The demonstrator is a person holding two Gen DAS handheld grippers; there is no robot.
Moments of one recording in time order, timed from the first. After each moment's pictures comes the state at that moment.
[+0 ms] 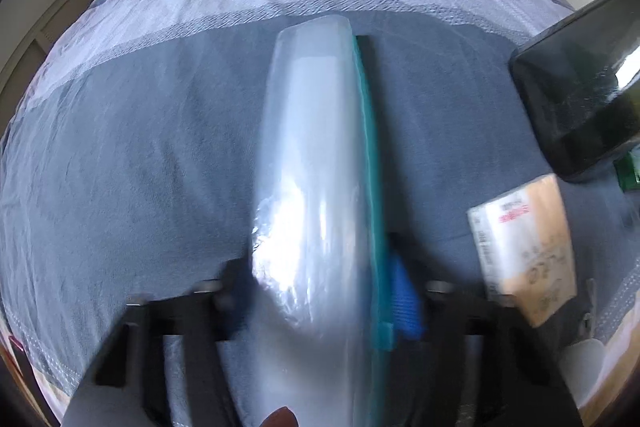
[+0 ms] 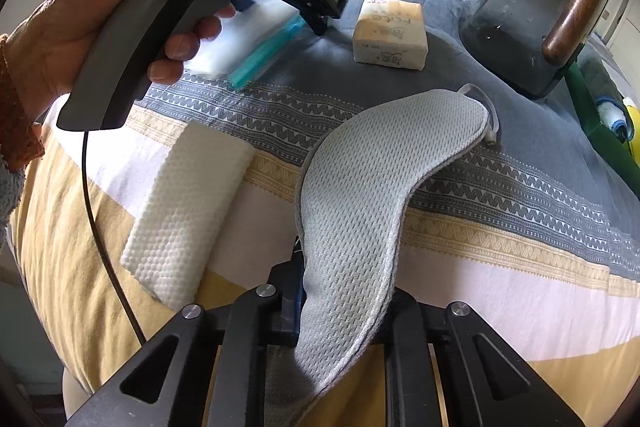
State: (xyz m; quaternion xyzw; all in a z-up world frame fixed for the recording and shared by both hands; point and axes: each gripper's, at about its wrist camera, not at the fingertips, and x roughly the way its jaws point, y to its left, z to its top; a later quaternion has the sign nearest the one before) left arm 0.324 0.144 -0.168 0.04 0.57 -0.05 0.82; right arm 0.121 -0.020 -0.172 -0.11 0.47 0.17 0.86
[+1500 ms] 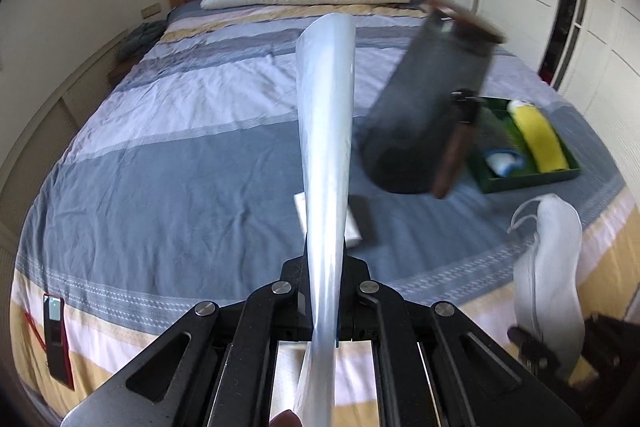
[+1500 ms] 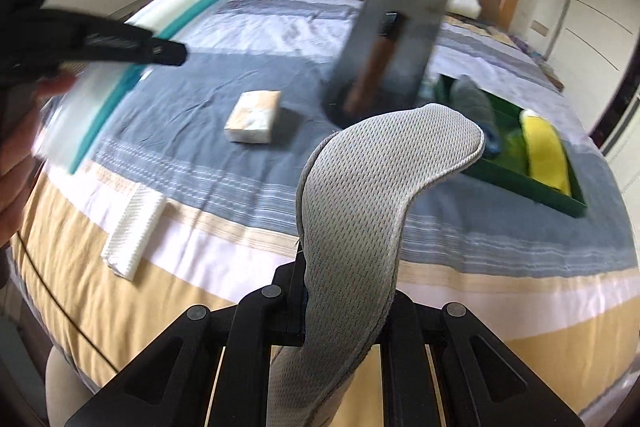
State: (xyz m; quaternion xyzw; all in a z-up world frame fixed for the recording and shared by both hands) left arm 0.180 0.064 -0.020 0.05 0.43 -0.07 0.90; right arm 0.047 -0.152 -0.072 -0.09 0.38 0.10 0.92
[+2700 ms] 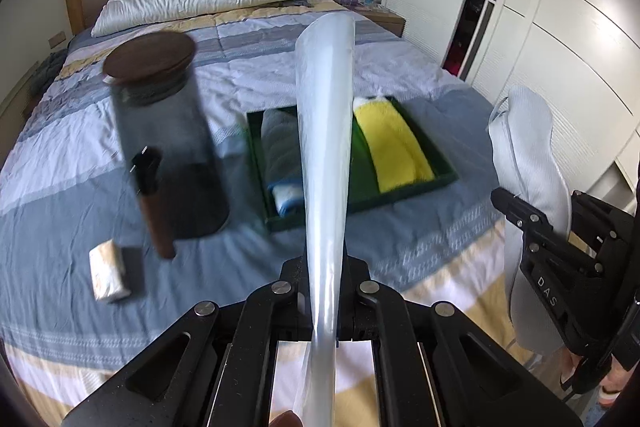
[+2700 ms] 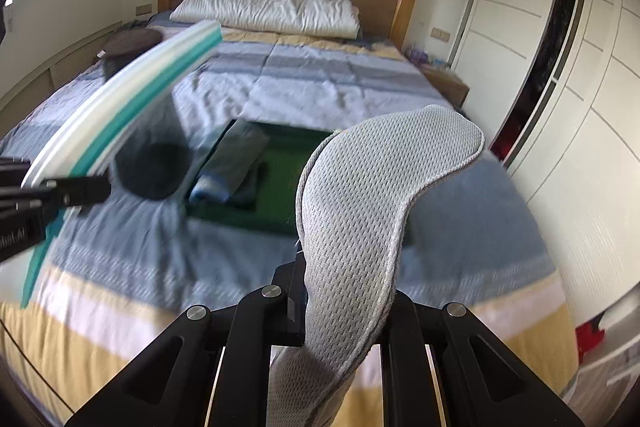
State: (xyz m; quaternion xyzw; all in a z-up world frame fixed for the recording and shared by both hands) left arm 0.189 -0.160 0.011 0.04 0.44 -0.21 0.87; right arm 0.078 -0.376 -0.003 -0.08 0.31 -0.03 0.95
